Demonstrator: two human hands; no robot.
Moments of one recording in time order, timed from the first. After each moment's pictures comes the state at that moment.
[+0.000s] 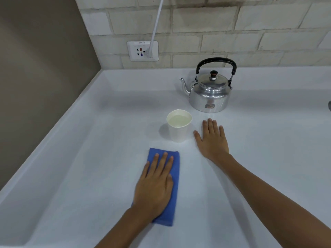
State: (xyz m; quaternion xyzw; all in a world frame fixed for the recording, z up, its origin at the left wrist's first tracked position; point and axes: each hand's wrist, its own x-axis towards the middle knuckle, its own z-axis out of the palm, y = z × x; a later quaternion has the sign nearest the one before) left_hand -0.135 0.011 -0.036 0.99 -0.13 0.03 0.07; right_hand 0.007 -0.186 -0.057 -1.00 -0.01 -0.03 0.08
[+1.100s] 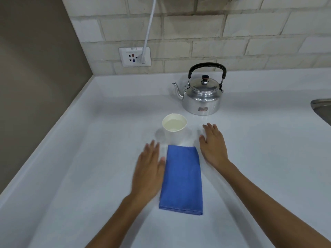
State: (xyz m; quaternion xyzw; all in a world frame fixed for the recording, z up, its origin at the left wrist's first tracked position) left_hand -0.088 0.017 -0.032 0.95 -0.07 0.05 0.29; right_hand -0.030 -0.180 -0.011 -0.95 0.04 -0.07 0.30
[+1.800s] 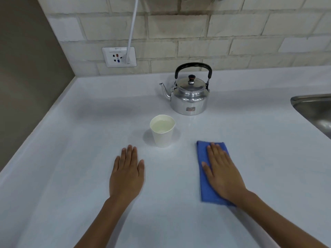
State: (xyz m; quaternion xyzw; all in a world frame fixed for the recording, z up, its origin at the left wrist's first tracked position) left_hand -0.075 0.043 -0.057 0.99 -0.03 0.06 0.12; right_hand -0.107 -0.224 -0.040 -0.99 -0.01 -0.02 0.13
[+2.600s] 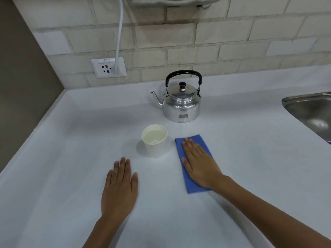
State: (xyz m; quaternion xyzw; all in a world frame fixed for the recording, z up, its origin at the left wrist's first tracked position) left_hand -0.075 0.043 -0.057 0.99 -0.03 0.07 0.12; right_hand -0.046 -0.214 -0.052 -0.98 -0.12 -0.04 0.13
